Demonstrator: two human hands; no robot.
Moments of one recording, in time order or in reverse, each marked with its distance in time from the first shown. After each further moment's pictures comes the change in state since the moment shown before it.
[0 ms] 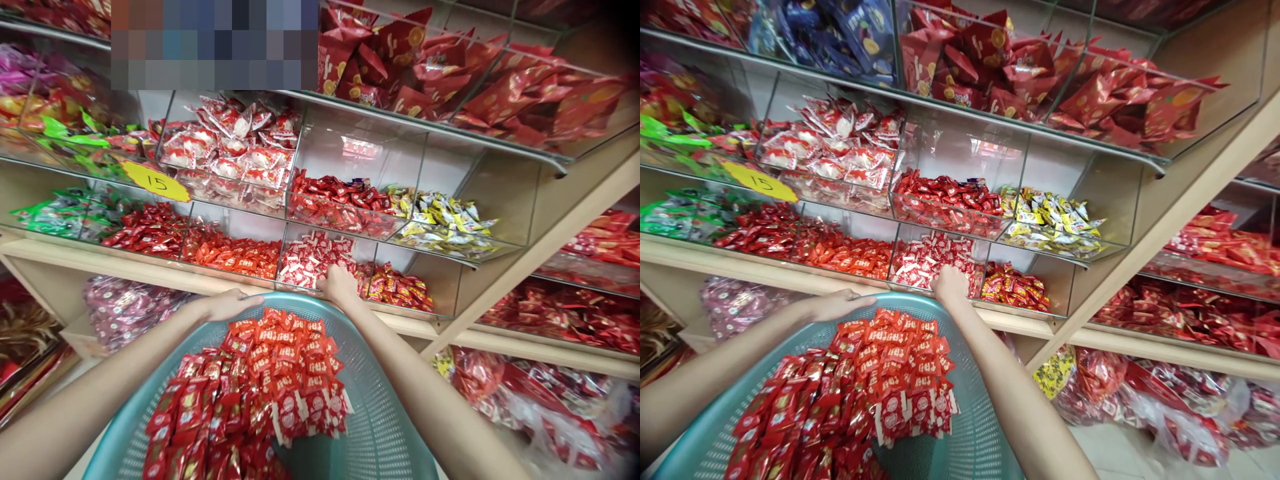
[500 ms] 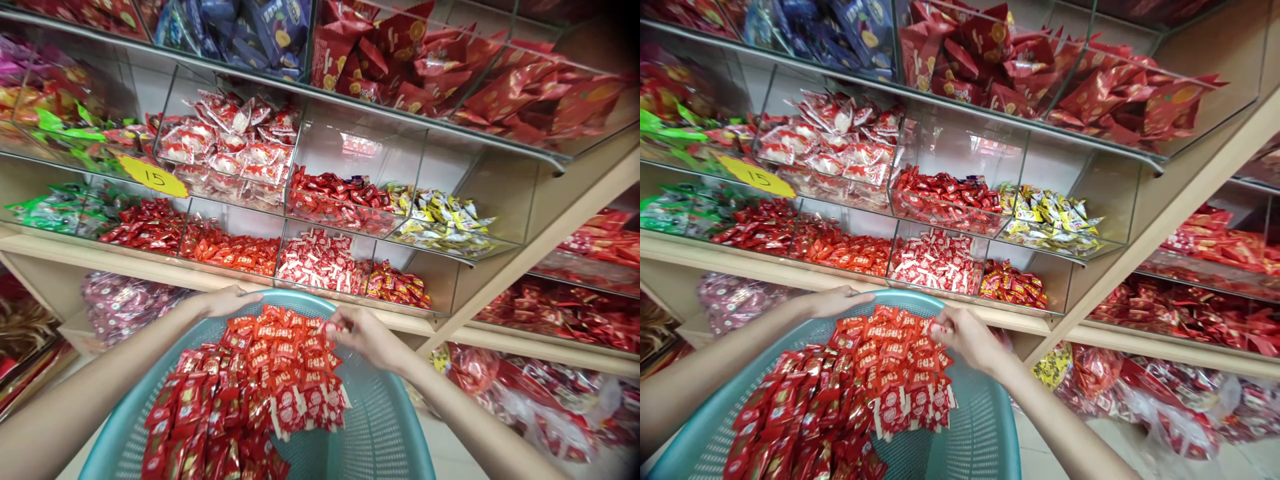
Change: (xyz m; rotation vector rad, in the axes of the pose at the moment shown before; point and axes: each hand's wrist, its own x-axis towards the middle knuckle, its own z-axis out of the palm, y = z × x) left_hand -0.003 0.004 -0.001 -0.037 -0.028 0.071; right_hand -0.091 0.064 -0.019 0.530 -0.249 -0.511
